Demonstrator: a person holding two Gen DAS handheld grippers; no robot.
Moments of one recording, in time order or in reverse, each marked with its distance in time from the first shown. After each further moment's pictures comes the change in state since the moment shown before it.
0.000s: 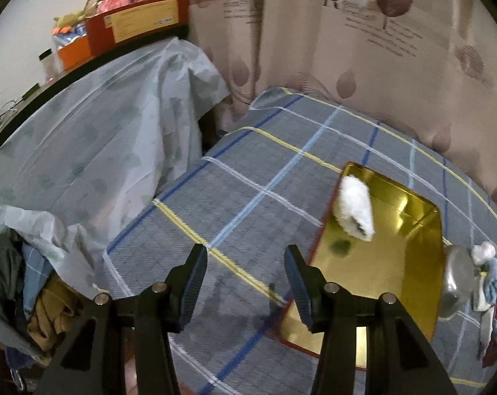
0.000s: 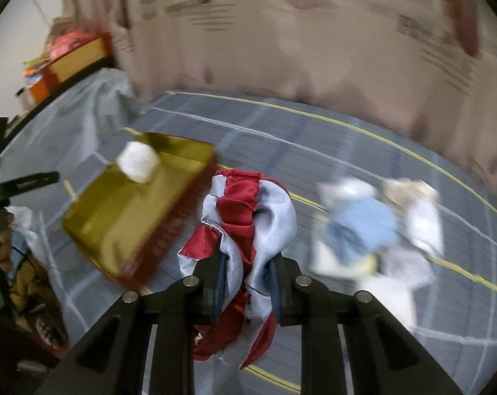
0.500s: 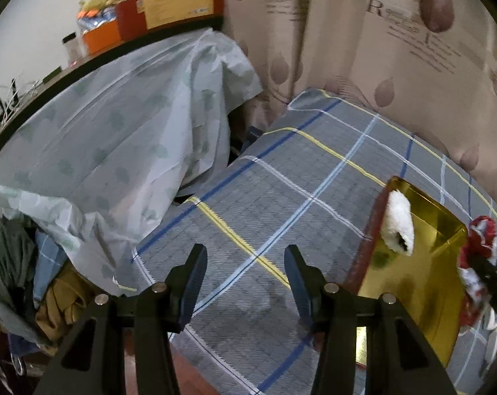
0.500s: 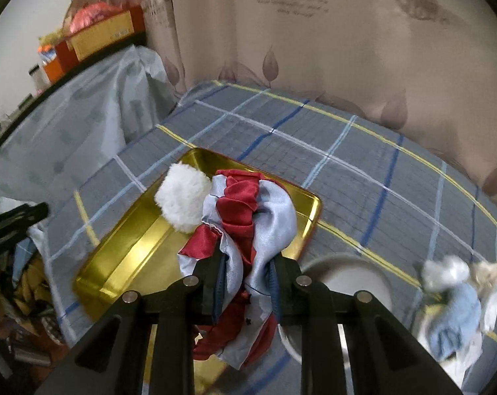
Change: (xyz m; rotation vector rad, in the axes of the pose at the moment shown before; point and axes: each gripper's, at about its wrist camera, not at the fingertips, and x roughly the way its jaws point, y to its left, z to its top) left arm 0.011 0.046 0.009 -0.087 0.020 0.066; right arm 0.102 0.093 0.076 -0.101 0.079 0.064
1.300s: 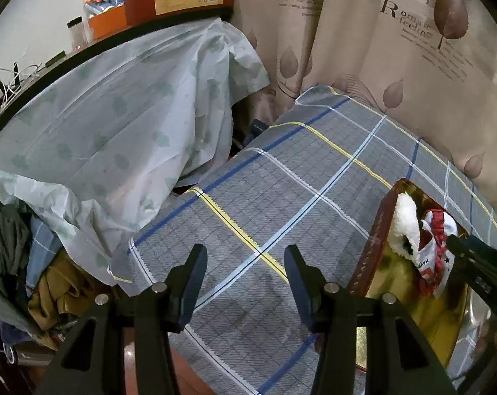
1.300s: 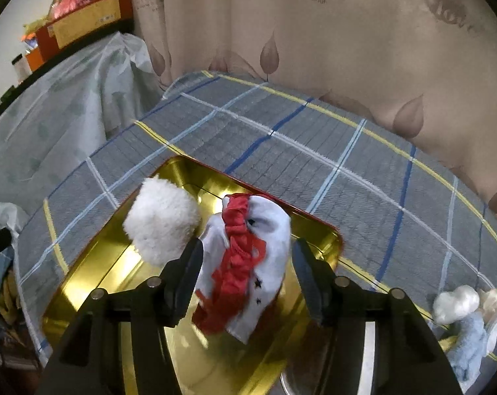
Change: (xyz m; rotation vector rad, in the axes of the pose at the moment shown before) left arm 0.010 0.006 -0.001 -0.032 0.025 -0.013; right arm 0.041 0.008 0.021 -0.014 0.012 -0.059
